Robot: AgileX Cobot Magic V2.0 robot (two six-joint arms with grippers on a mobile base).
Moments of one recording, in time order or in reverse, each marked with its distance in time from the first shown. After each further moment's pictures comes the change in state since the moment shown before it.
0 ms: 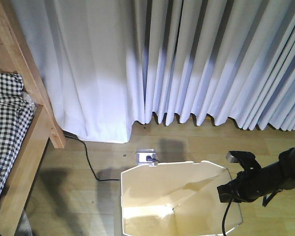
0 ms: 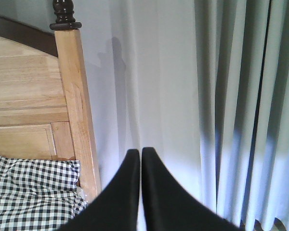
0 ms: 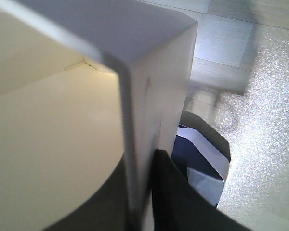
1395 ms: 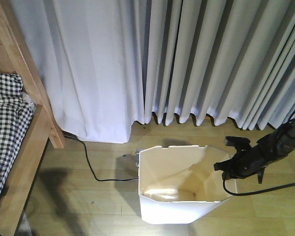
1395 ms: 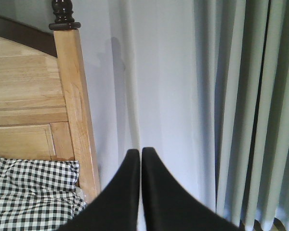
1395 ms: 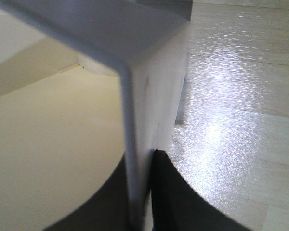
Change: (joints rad) left arm 0.000 0.000 0.000 0.000 0.000 0.000; right arm 0.000 0.370 -0.581 -0.439 -0.138 0.585
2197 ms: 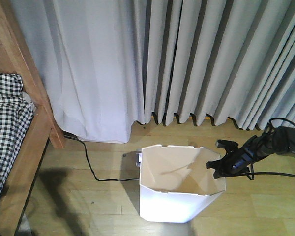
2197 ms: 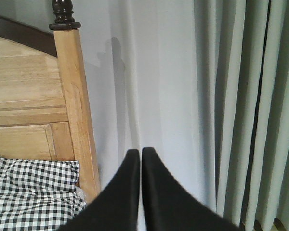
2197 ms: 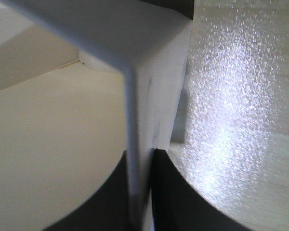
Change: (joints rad) left arm 0.000 0.000 0.000 0.000 0.000 0.000; right arm -0.001 0.415 -0.610 -0.398 0.175 0.468
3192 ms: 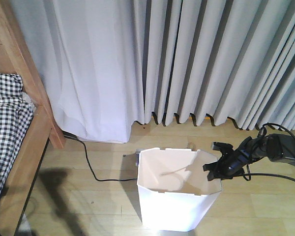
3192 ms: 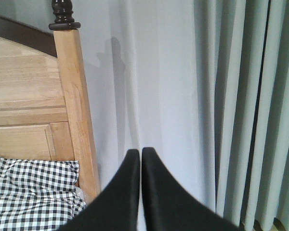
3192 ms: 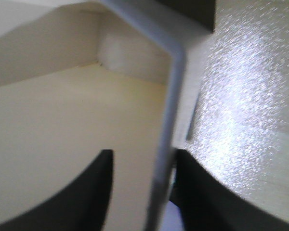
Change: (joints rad) left arm 0.000 0.000 0.000 0.000 0.000 0.000; right arm 0.025 0.075 -0.115 -0.049 0.081 0.038
